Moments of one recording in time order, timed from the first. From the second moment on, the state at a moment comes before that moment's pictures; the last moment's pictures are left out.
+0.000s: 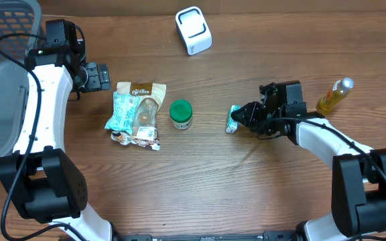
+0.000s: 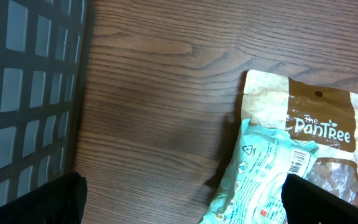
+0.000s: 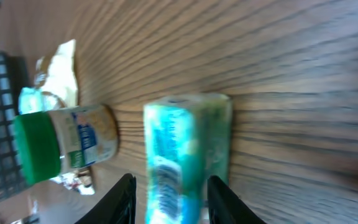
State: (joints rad) left arm 0.12 1.85 1.64 -1.01 -0.09 -0.07; right arm 0.14 1.70 0.84 -0.17 -0.59 0.58
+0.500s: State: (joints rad) left arm 0.12 1.85 1.64 -1.01 -0.09 -0.07; right arm 0.17 1.68 1.04 -0.49 -0.43 0.53
